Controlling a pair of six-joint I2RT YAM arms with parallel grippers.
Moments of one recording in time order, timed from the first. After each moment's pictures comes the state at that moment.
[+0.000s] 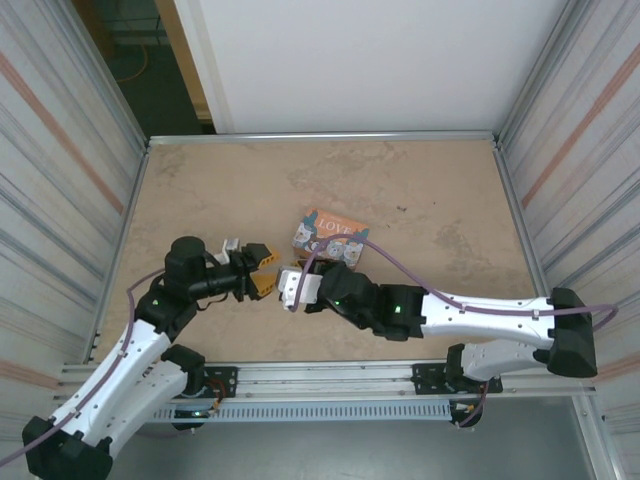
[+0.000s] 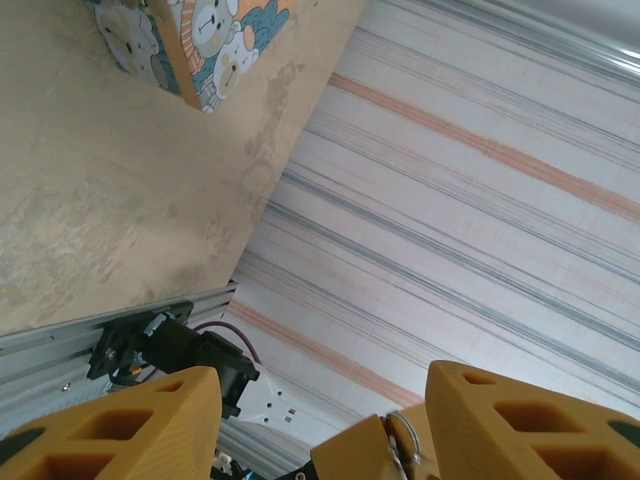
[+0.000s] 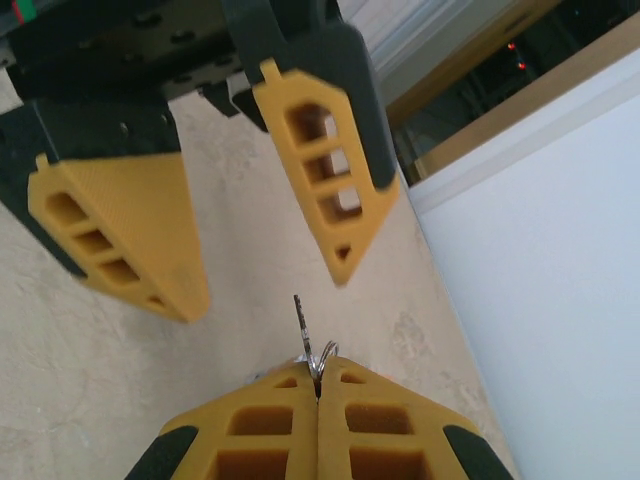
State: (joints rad) left arm -0.44 0.68 0.54 -0.23 0.68 -1.68; right arm 1.35 1.24 0.94 -0.08 0.51 -0.60
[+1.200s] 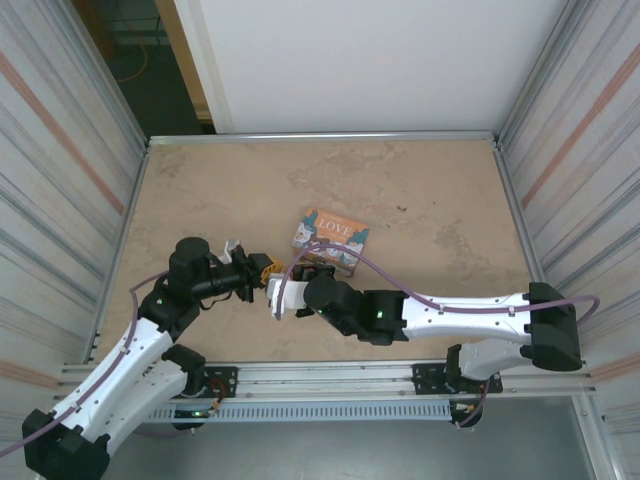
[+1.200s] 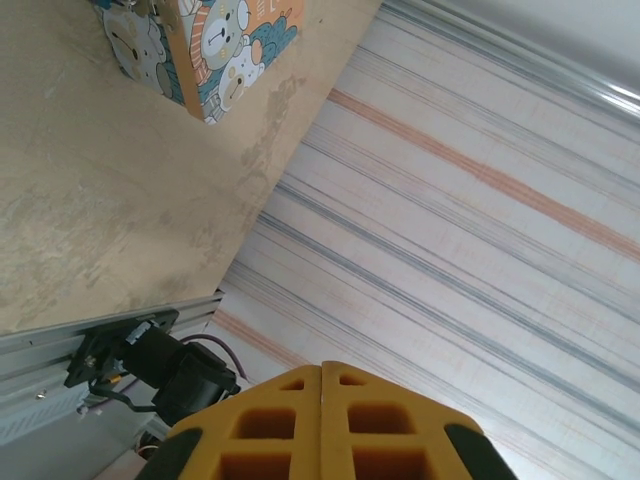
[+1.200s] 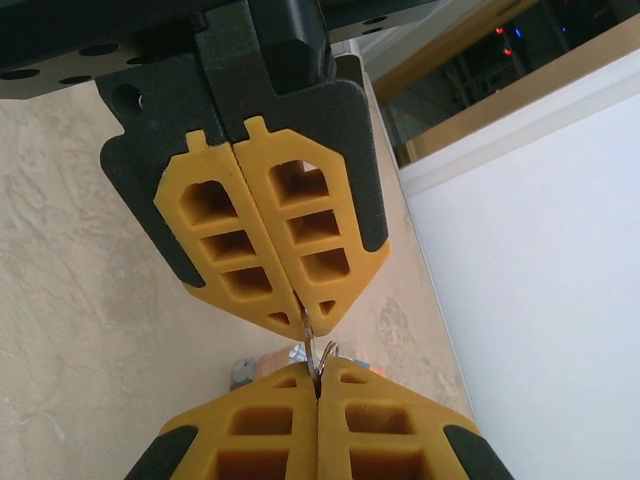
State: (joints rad) left arm -0.47 0.70 0.53 -0.19 0.63 -1.72; right arm 1.38 1.33 0.94 -0.04 0.60 -0.63
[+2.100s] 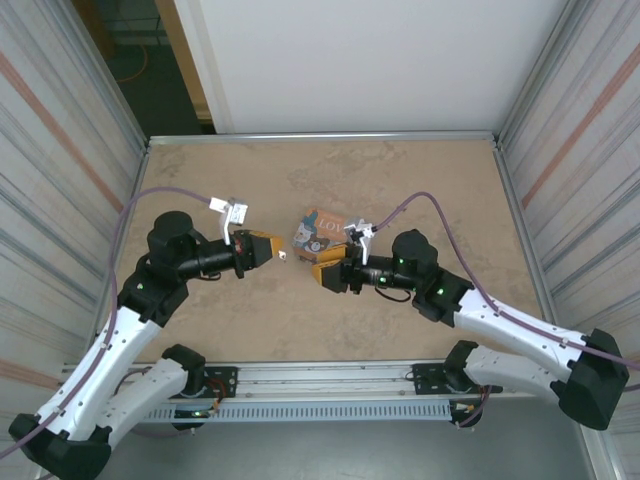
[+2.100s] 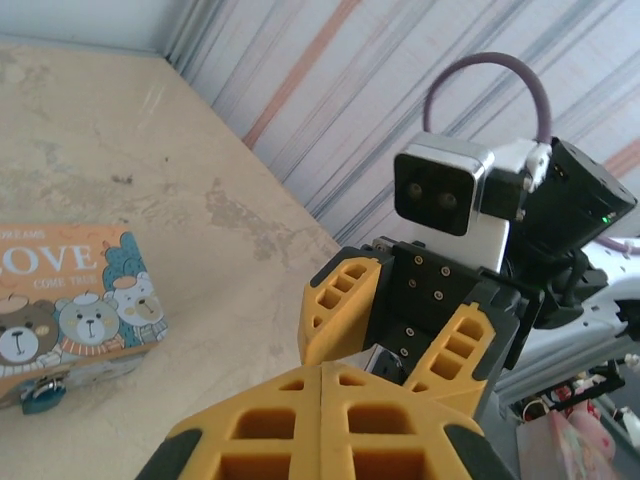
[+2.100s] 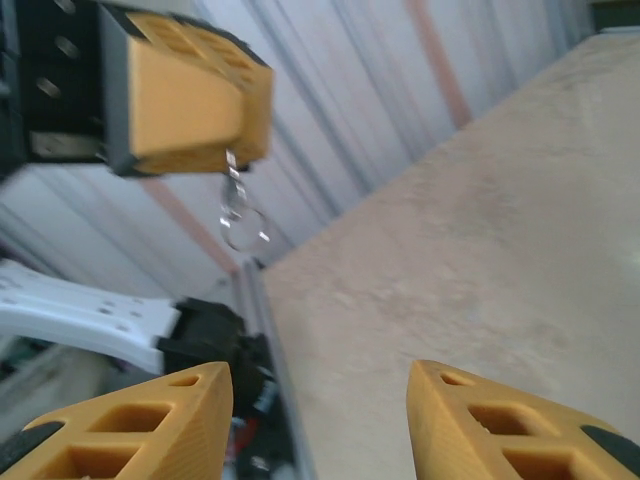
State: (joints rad) left arm -0.46 0.77 0.84 -0.28 0.73 -0.48; right arm 0.88 0.99 0.66 0.24 -0.46 0.53
